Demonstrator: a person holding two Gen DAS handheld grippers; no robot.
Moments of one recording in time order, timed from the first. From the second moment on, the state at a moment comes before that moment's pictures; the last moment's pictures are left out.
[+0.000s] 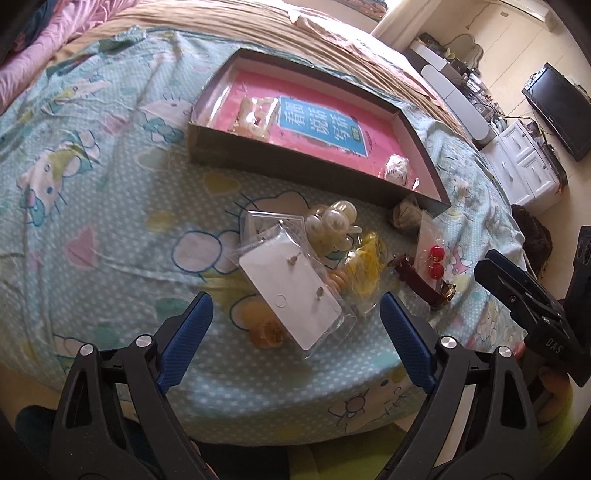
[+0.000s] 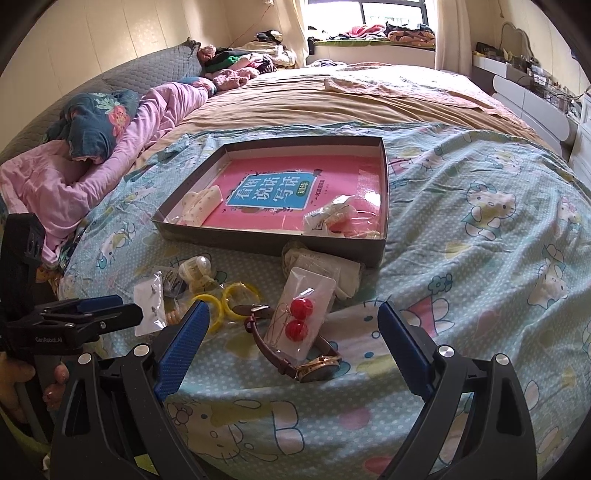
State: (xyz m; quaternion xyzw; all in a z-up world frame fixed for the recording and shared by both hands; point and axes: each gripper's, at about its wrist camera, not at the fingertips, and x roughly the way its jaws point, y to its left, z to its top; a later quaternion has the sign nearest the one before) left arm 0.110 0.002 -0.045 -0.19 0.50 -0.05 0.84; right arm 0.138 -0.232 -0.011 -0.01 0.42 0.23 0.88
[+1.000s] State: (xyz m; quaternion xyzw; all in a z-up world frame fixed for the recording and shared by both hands) left arm 0.107 0.023 -0.040 -0.21 0.49 -0.05 0.85; right arm 0.170 -0.218 -0.057 0.03 0.50 0.22 0.84
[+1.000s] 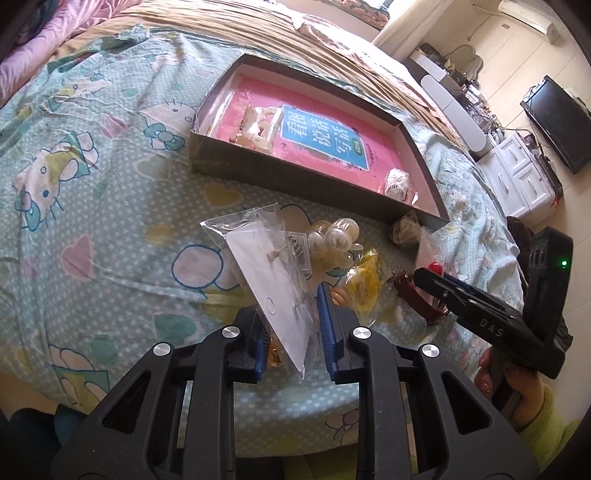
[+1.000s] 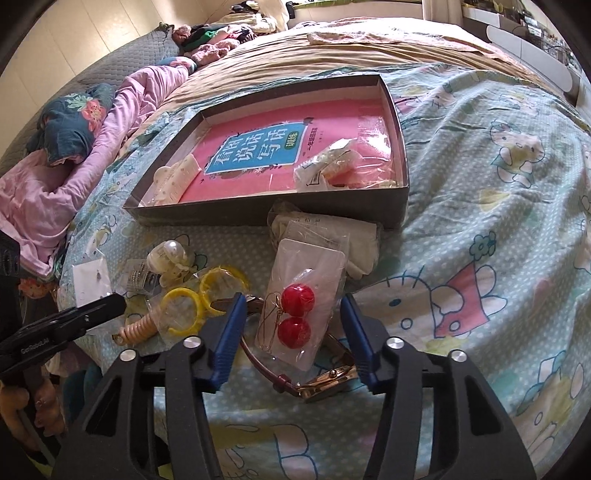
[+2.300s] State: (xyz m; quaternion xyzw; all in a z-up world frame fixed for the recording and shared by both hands) left arm 0.106 0.034 0.003 -0.19 0.43 -0.04 0.88; right arm 0.162 -0.208 0.007 0.03 0.42 0.27 0.87
